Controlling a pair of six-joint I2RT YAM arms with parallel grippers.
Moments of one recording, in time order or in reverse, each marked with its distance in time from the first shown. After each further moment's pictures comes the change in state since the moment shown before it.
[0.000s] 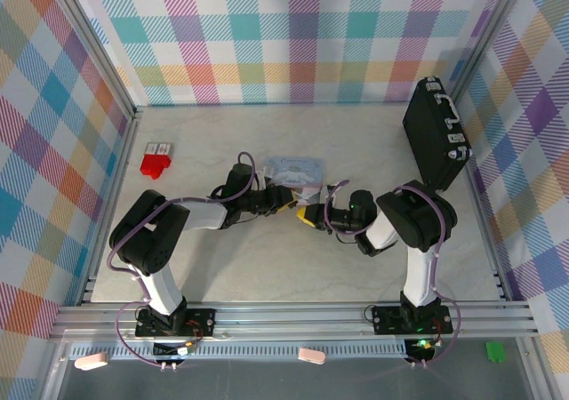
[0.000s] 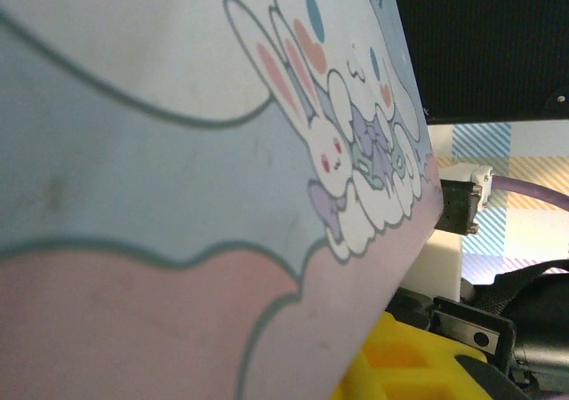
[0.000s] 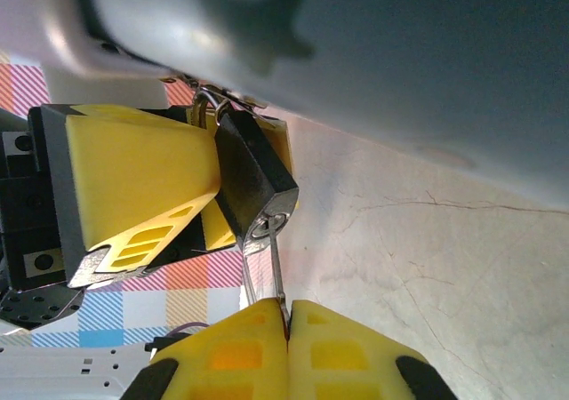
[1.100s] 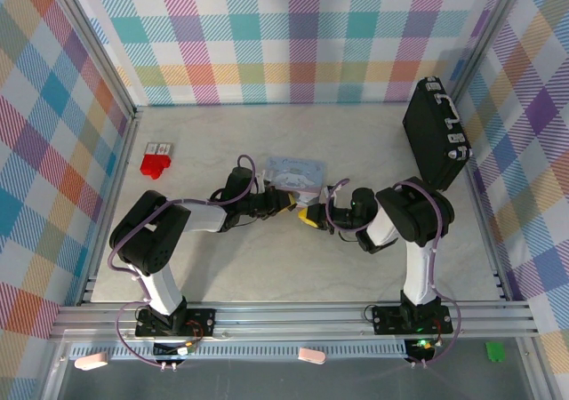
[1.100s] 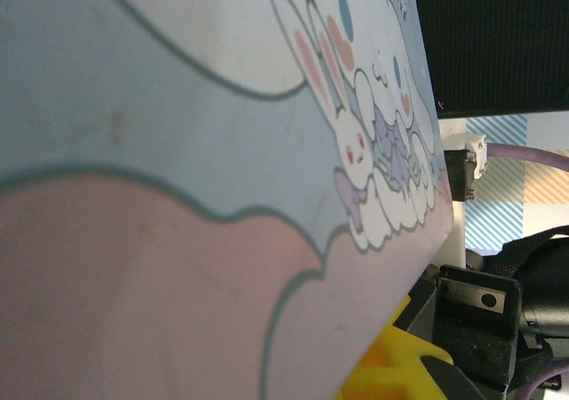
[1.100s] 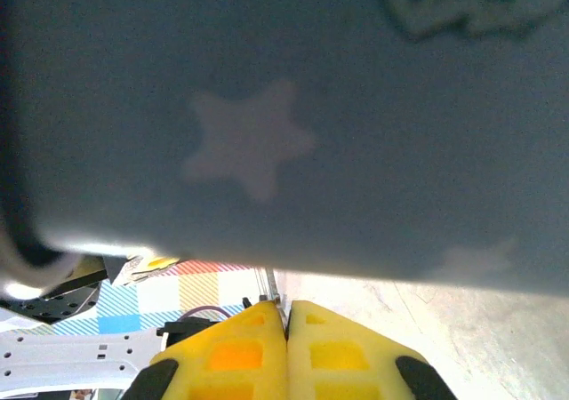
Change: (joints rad) left arm -0.002 0.000 -0.037 0.032 -0.011 0.029; right arm -0.057 0.049 0.031 -0.007 -0.090 0.029
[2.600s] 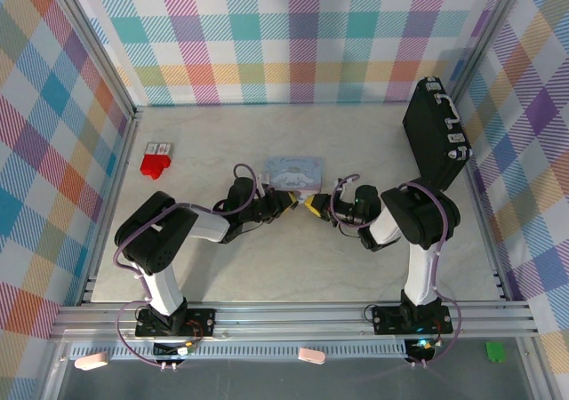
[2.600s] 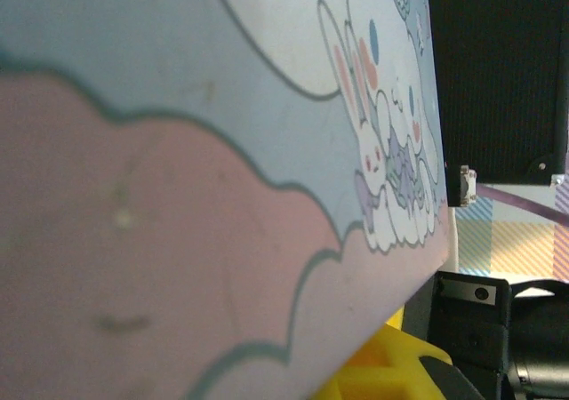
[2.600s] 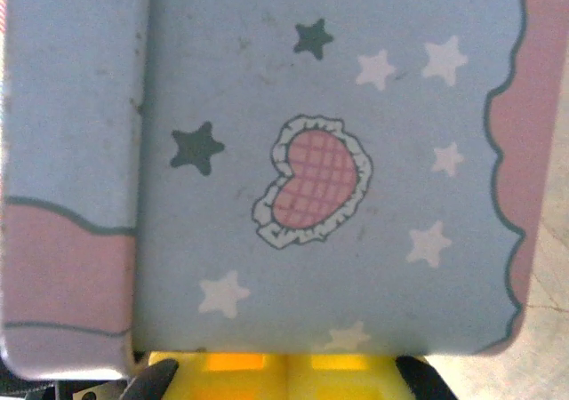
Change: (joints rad) left arm -0.060 0.023 -0.094 0.261 -0.185 -0.226; right arm -0.016 -0.041 0.000 -0.030 0.212 0.050
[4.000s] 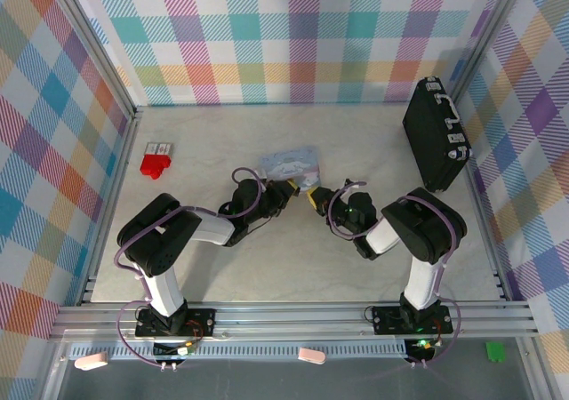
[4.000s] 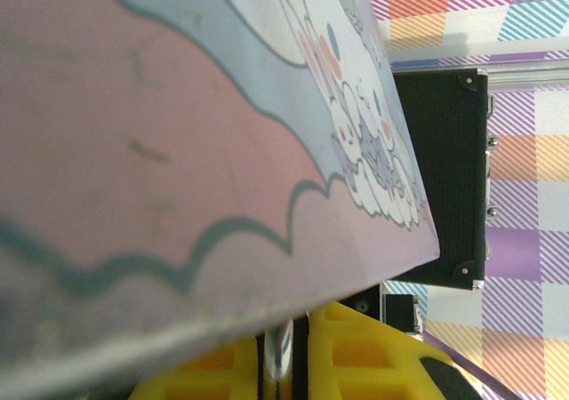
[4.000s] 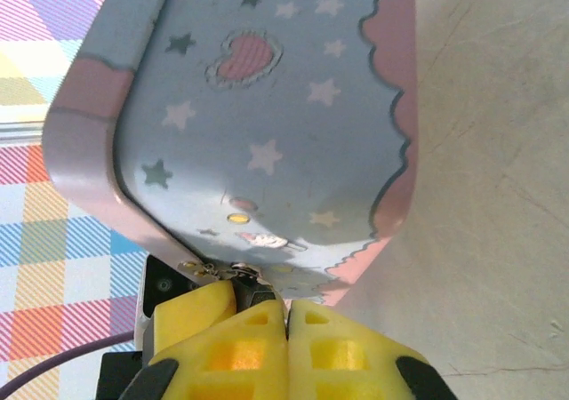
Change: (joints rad) left arm -0.067 0.000 0.018 0.119 -0.243 -0.209; right arm 0.142 -0.120 -0.055 0.024 0.438 0.192
